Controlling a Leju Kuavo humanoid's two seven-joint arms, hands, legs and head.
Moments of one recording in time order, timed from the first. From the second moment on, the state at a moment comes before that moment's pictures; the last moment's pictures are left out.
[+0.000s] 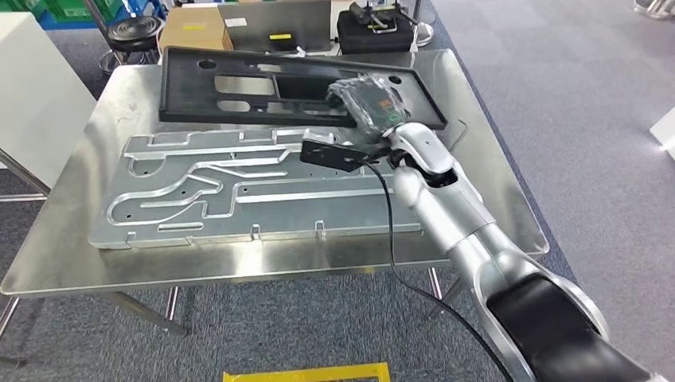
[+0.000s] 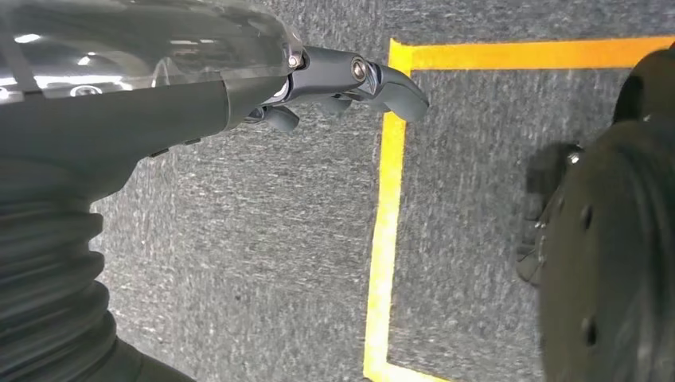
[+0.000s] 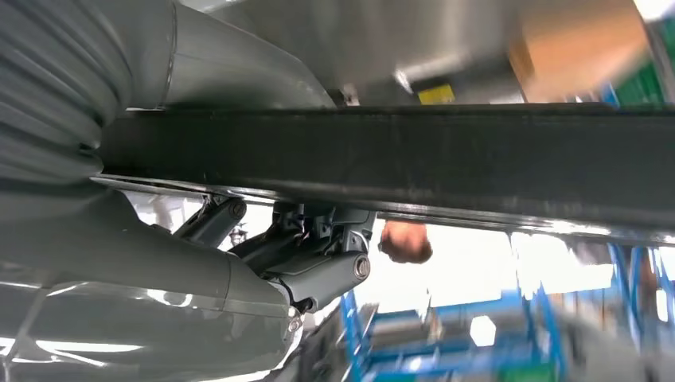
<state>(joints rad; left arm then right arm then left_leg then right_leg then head) -0.14 0.19 -0.87 -0.13 -0.58 0.07 -0.44 -0.98 -0.03 0.52 -0.91 0.98 -0.13 -0.15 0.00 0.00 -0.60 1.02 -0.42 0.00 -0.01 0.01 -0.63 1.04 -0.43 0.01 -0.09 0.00</state>
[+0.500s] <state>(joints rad) -0.13 0.19 -0.90 -0.13 -0.58 0.03 -0.45 -1.04 0.14 0.66 -0.40 1.03 -0.01 -0.04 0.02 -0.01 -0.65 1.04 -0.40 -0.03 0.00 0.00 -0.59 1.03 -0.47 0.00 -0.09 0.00</state>
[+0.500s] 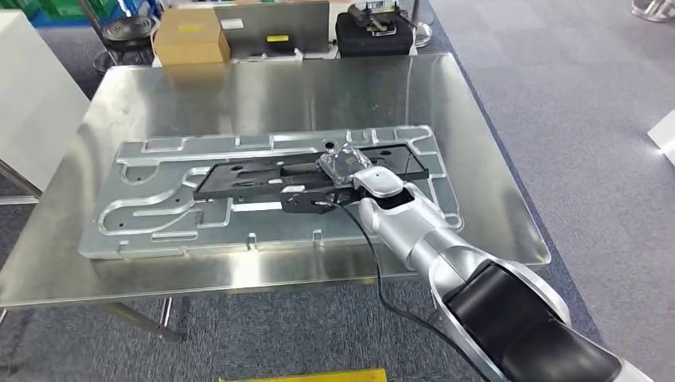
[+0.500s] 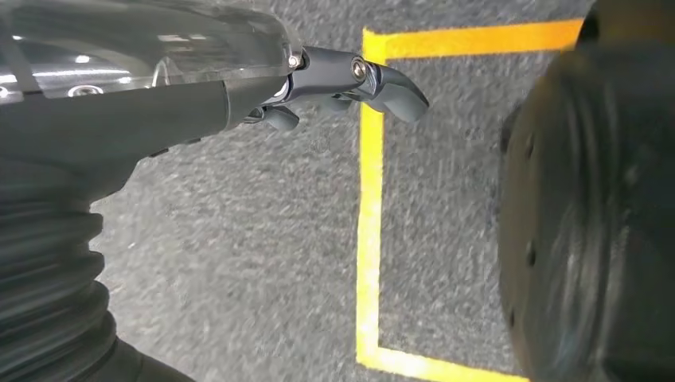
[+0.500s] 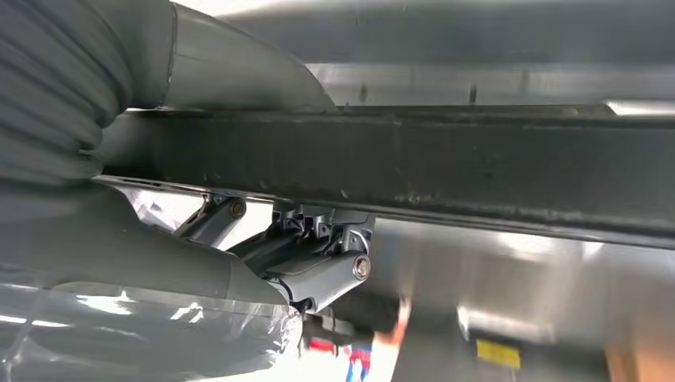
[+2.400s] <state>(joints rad) -0.16 0.17 -1.00 -0.14 -0.58 0.06 -0.54 -0.76 0.00 0.41 -0.80 1.18 -0.51 -0.11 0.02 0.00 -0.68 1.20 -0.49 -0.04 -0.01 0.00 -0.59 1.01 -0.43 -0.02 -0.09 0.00</state>
